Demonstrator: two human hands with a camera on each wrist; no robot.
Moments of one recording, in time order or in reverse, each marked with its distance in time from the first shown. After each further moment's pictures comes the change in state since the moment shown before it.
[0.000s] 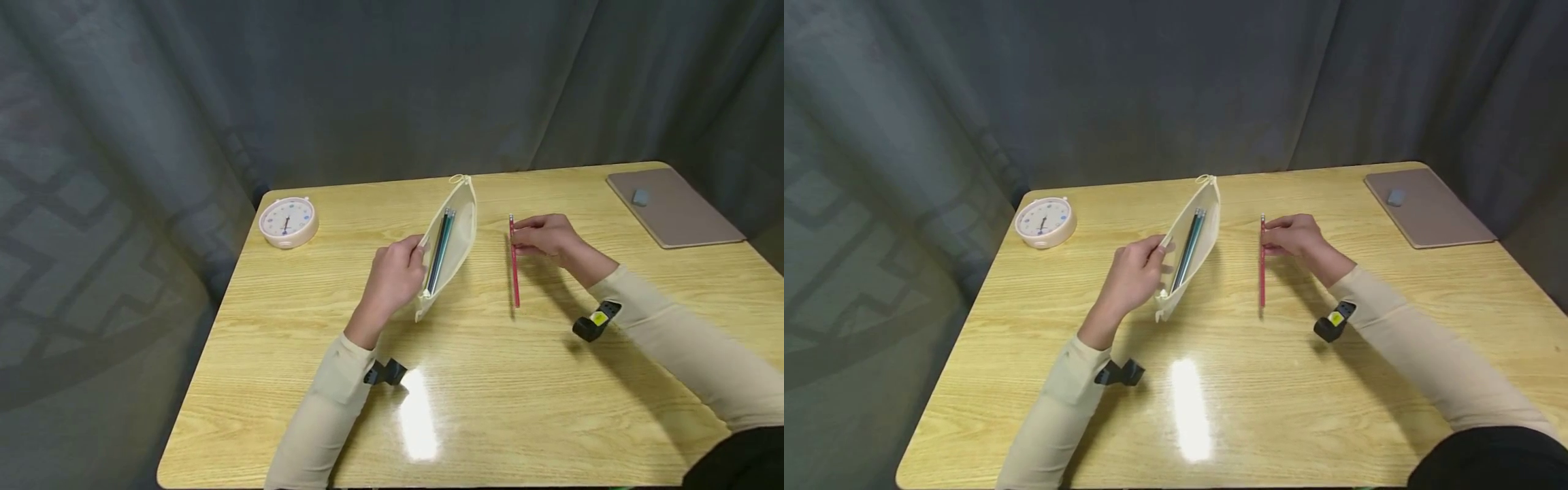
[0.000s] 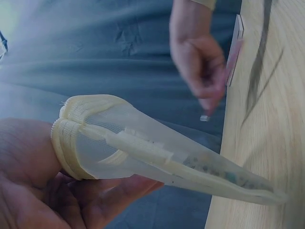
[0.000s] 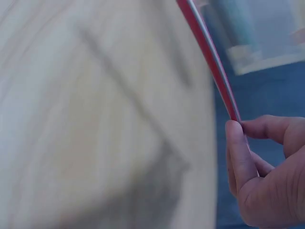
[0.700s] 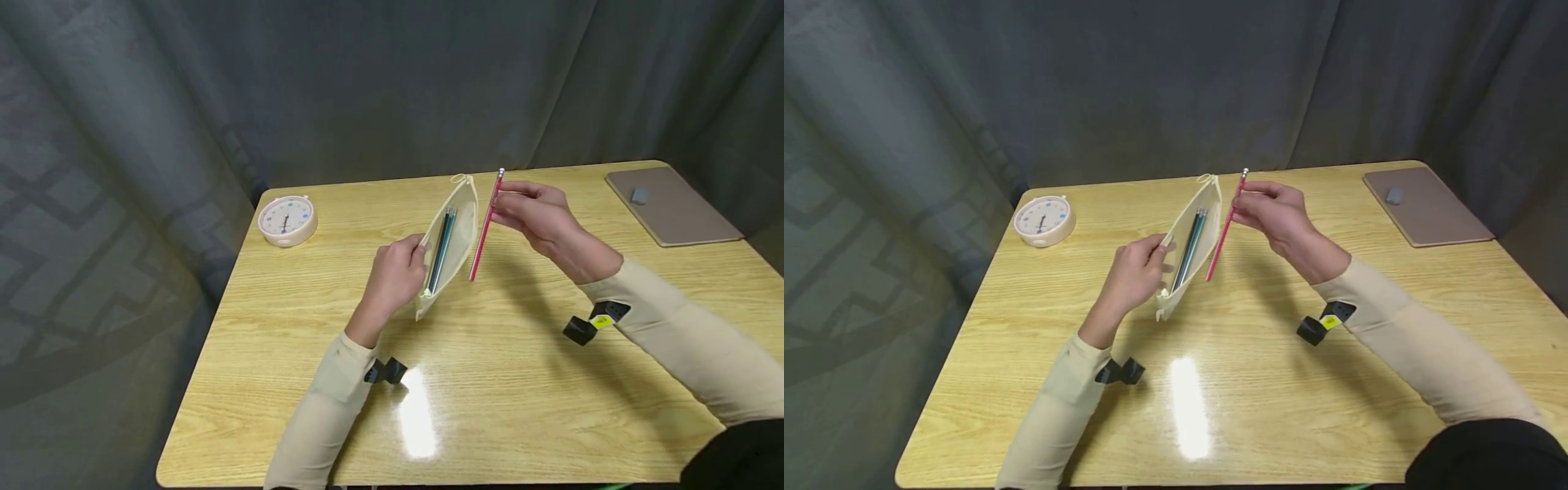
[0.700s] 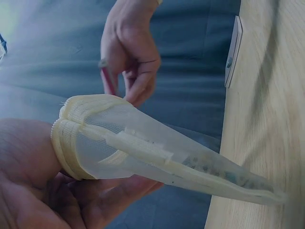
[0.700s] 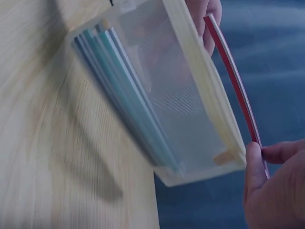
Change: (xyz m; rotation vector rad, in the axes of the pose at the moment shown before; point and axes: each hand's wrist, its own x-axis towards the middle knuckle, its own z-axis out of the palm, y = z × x) left_hand 0.001 0.000 0.002 0.017 0.002 0.022; right_hand -0.047 -0.072 0.043 0.492 0.057 -0.151
